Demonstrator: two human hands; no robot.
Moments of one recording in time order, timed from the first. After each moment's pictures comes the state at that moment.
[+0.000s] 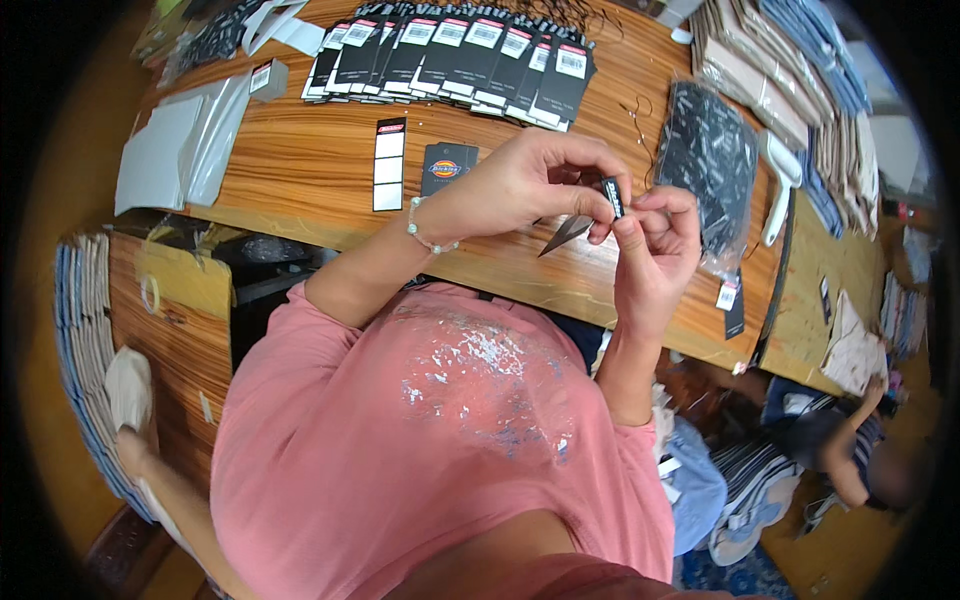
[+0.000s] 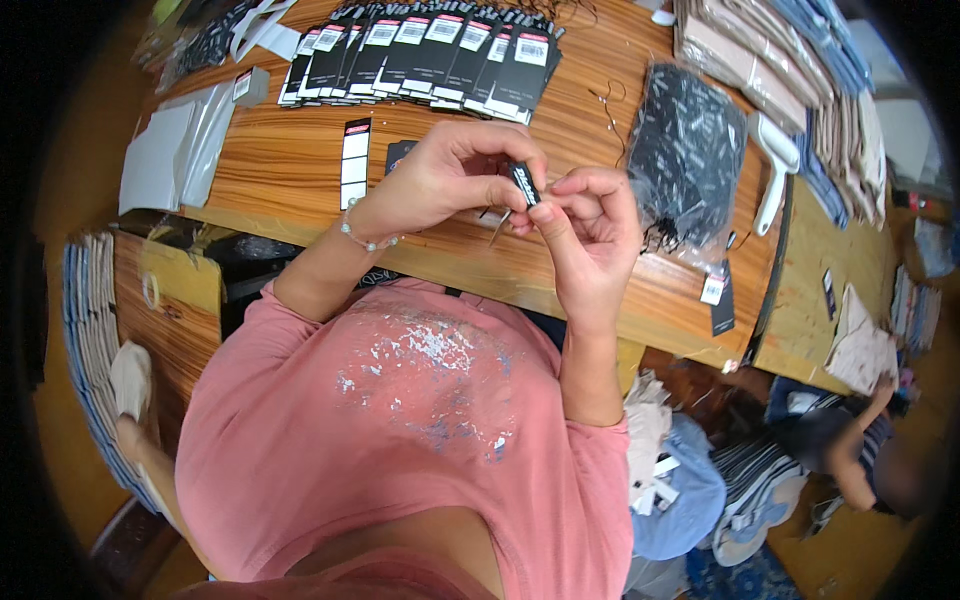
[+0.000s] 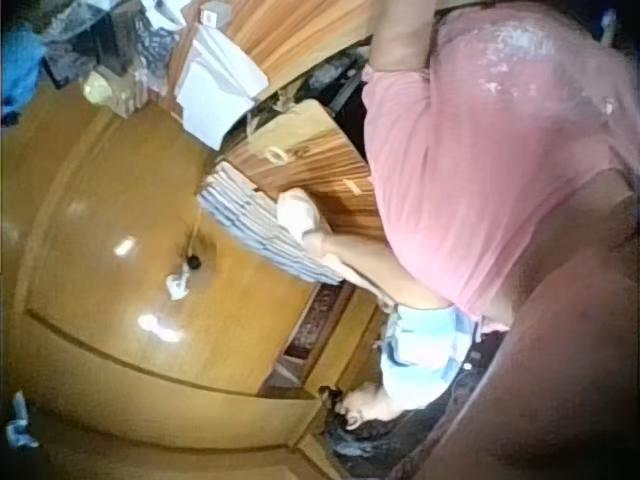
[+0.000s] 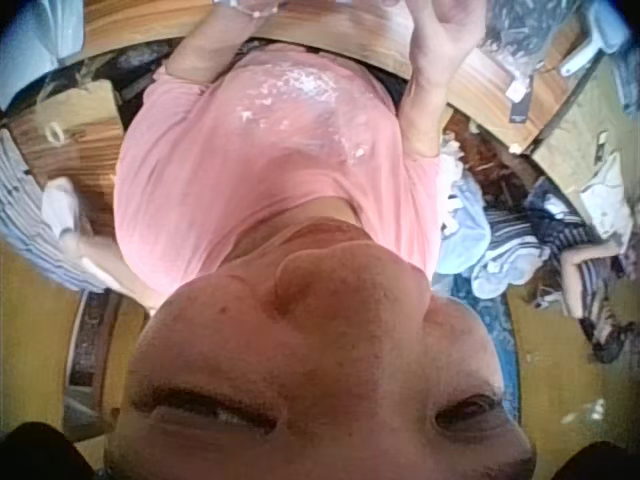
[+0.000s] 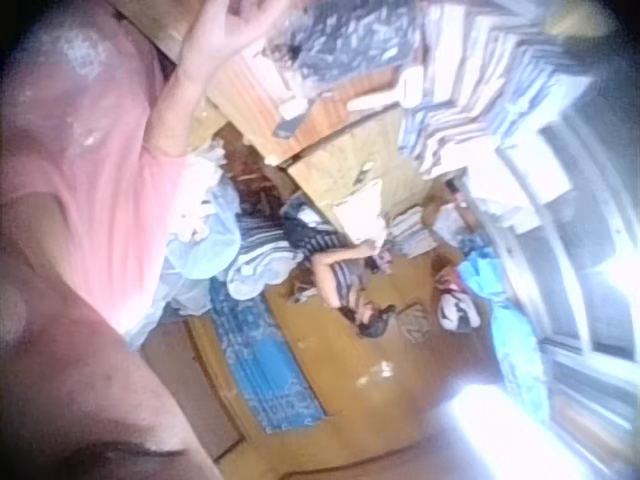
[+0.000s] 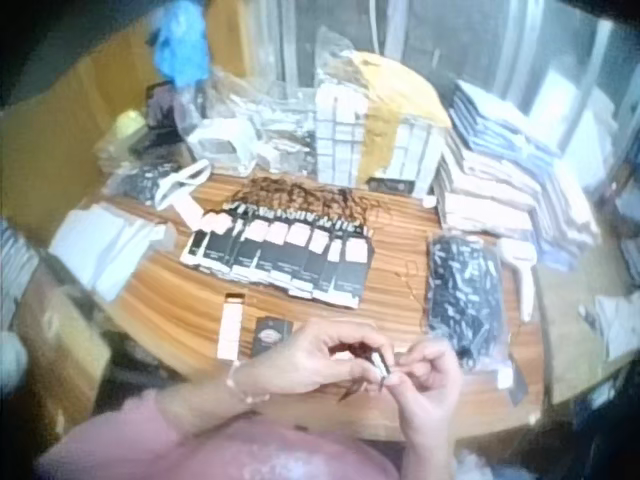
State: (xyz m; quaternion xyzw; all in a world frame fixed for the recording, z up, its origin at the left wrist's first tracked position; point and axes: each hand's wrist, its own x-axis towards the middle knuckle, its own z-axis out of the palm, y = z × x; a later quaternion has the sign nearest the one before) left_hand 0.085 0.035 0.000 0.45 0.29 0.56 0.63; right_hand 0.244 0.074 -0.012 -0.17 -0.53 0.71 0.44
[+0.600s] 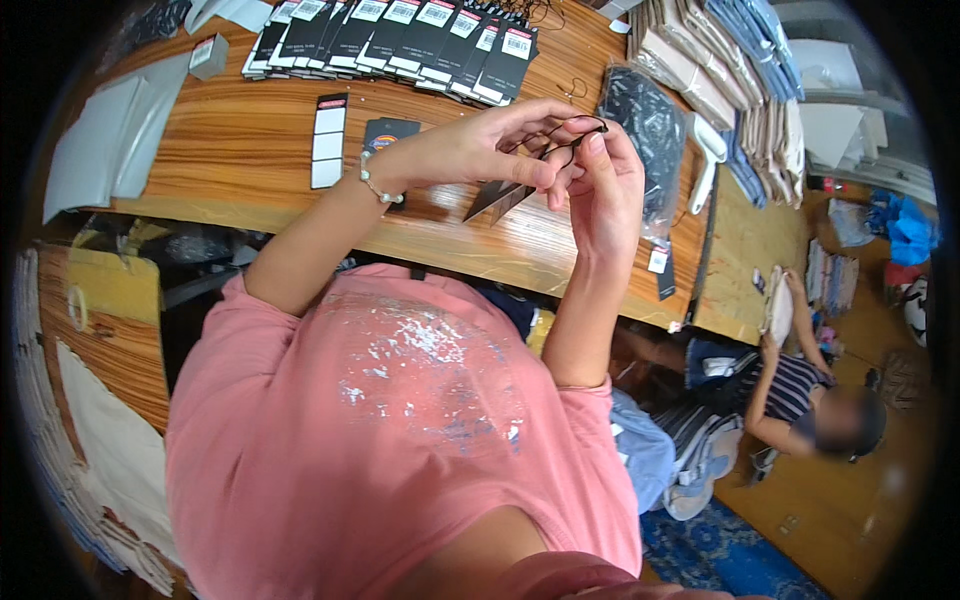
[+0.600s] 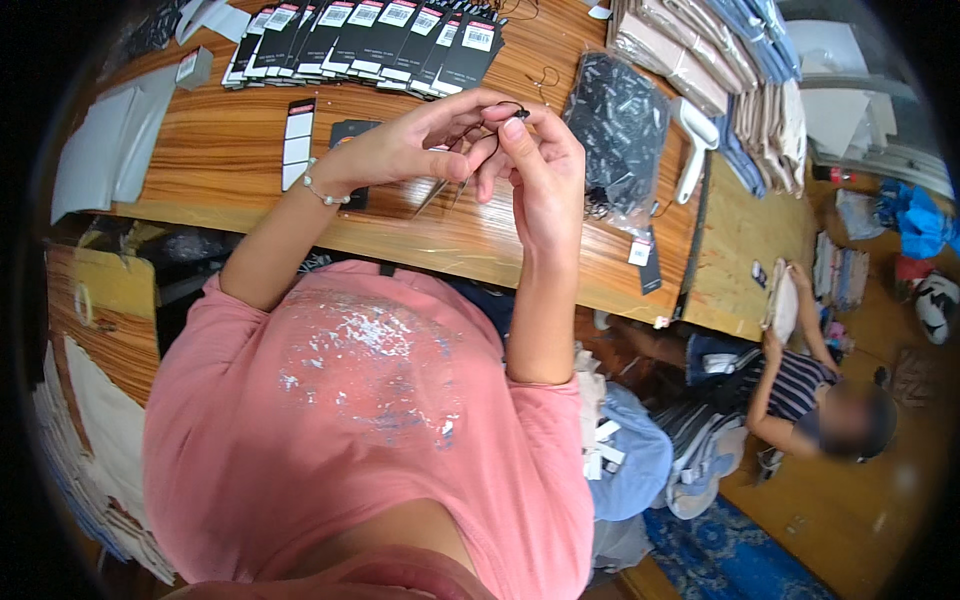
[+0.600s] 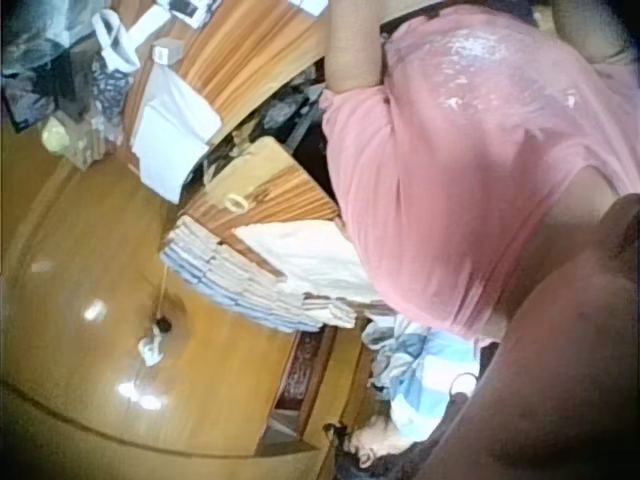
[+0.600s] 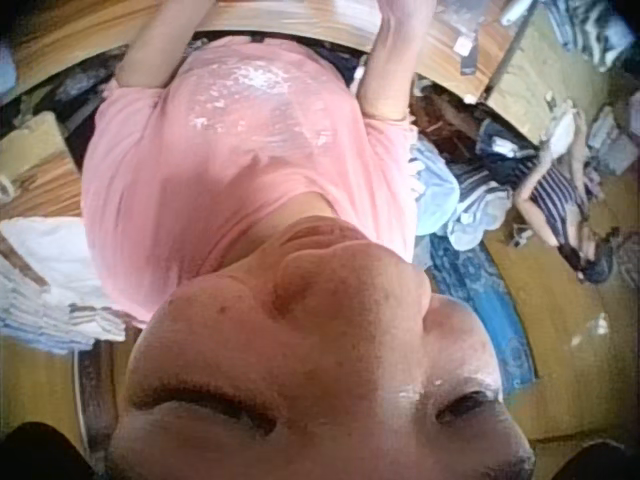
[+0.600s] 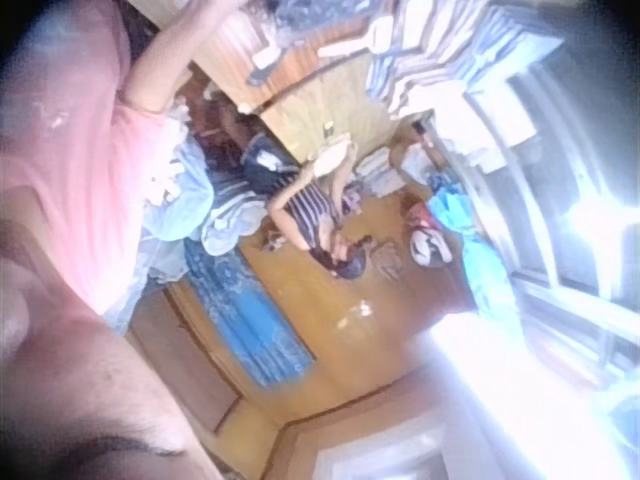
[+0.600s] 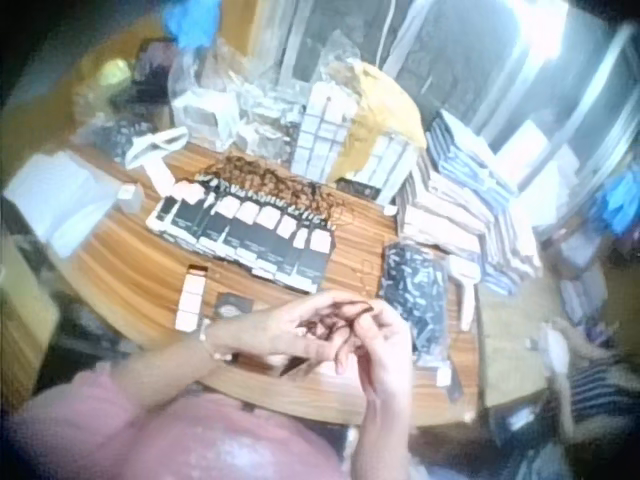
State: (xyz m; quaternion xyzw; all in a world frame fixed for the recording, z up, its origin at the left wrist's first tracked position) left_hand 0.074 0.043 -0.024 0.55 0.25 0.52 0.61; right_hand 0.229 0.096 0.001 -0.19 -0.53 0.75 0.35
